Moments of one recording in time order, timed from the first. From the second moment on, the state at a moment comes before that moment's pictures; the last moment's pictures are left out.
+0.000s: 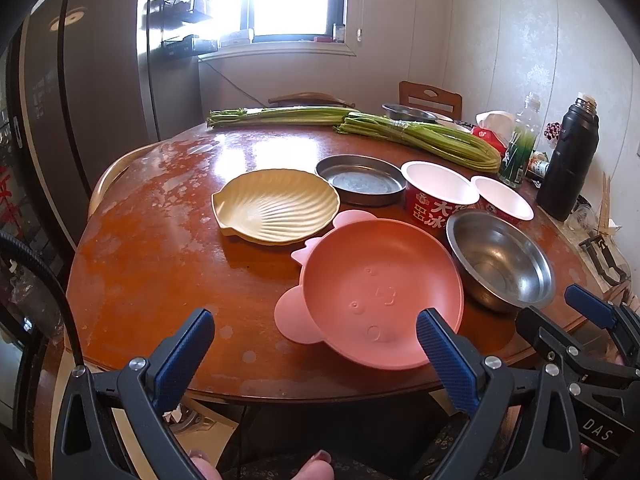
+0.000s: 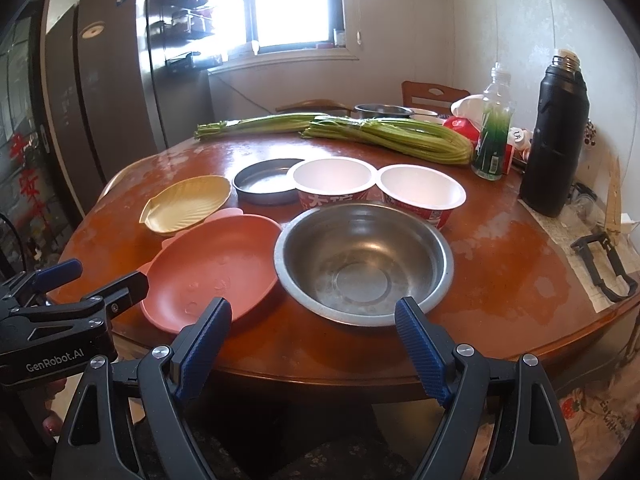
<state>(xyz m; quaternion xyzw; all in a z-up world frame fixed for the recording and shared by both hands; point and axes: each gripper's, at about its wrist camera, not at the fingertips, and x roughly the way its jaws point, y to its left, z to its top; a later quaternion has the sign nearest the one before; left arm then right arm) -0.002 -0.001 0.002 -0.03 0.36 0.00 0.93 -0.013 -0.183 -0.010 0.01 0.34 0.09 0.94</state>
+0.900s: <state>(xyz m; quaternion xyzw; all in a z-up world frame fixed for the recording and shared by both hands) -0.003 0.000 0.004 -0.03 0.36 0.00 0.93 -0.016 -0.184 -0.009 0.01 0.34 0.09 0.94</state>
